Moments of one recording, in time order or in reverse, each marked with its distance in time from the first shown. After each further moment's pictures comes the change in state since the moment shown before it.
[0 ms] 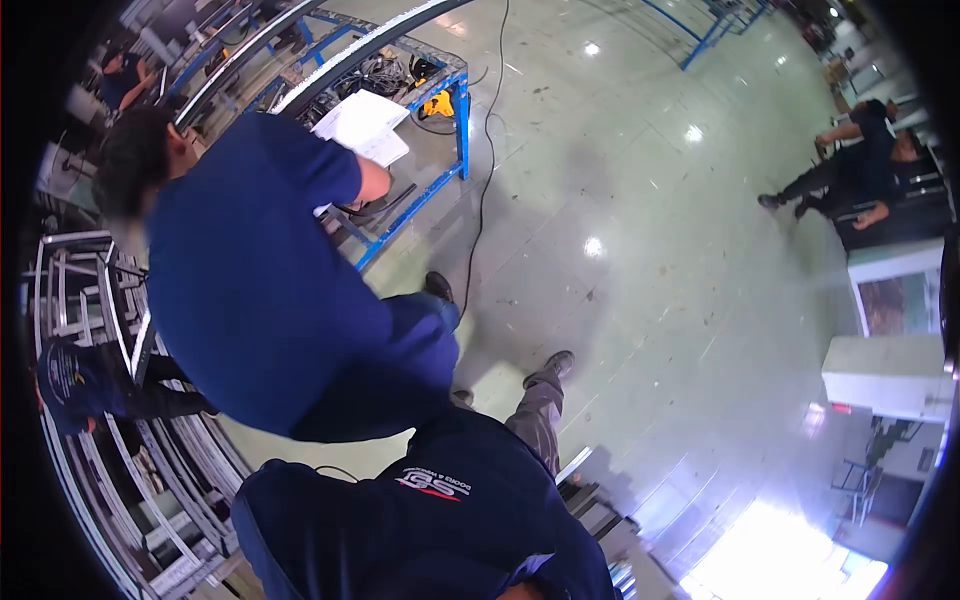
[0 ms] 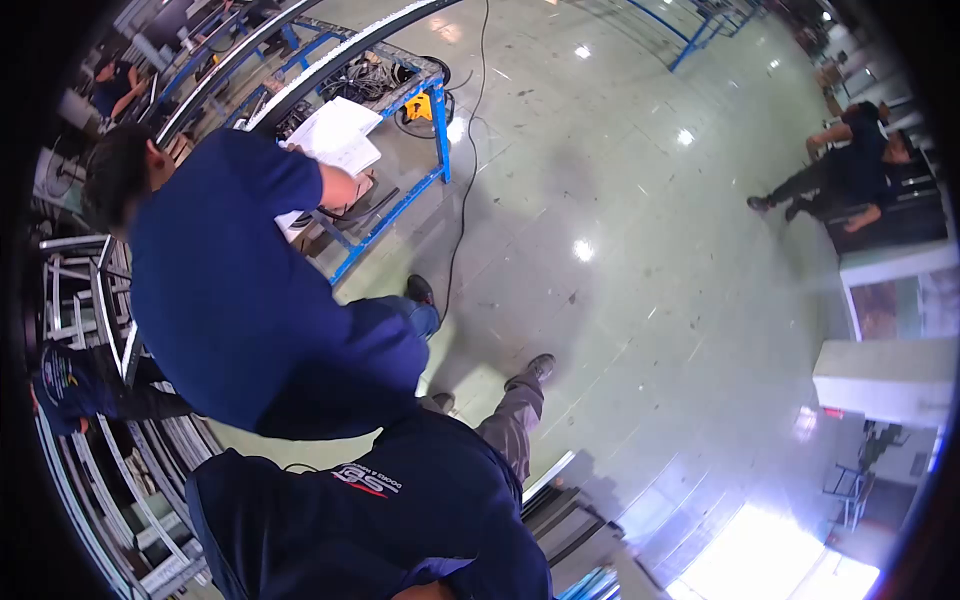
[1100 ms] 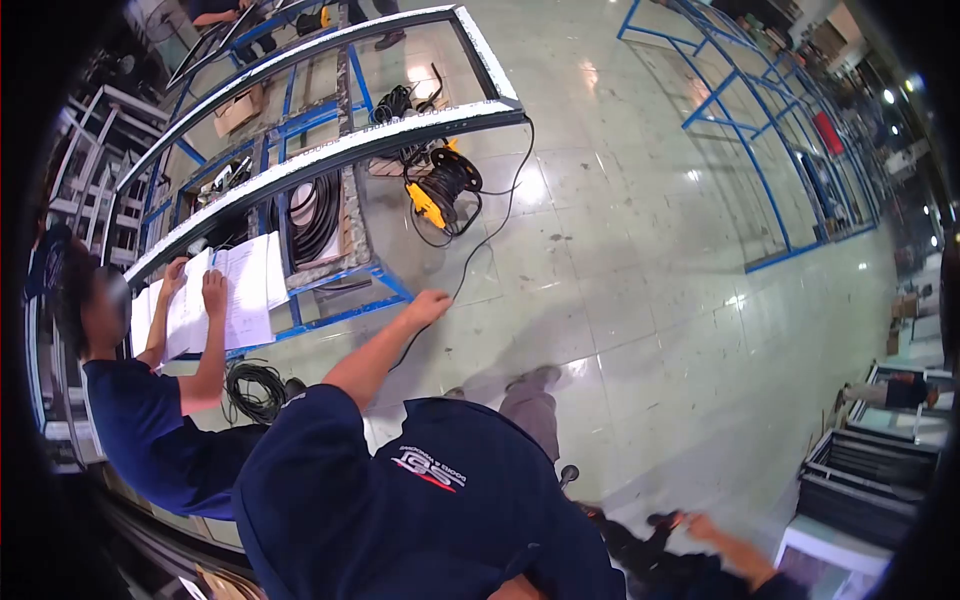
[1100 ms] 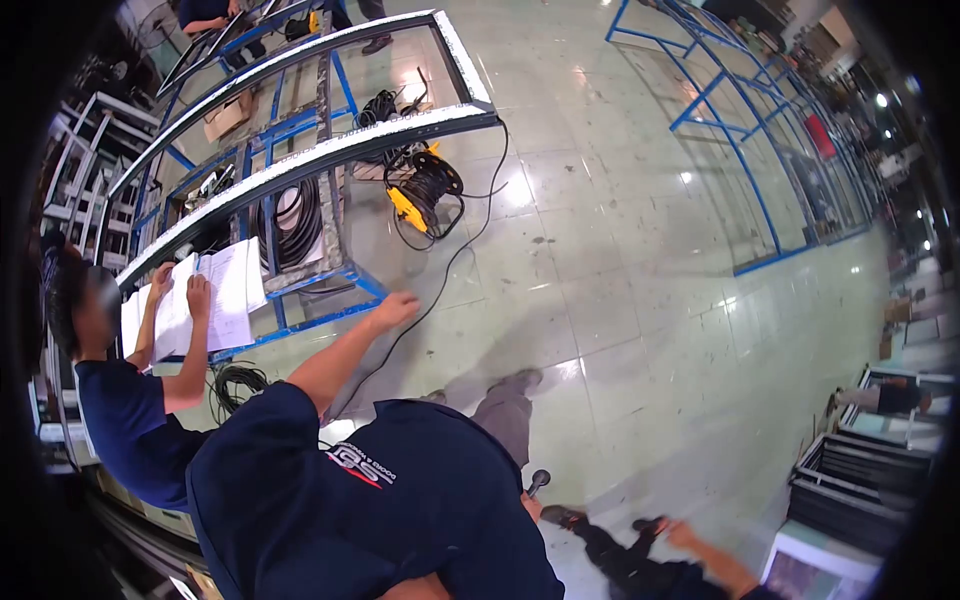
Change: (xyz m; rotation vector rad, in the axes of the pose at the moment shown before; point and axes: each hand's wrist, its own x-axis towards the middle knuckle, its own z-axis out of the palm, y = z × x) left_hand 0.502 0.425 -0.591 -0.793 0.770 -0.006; right_hand 0.470 -0.904 -0.135 -0.357 0.005 -0.211
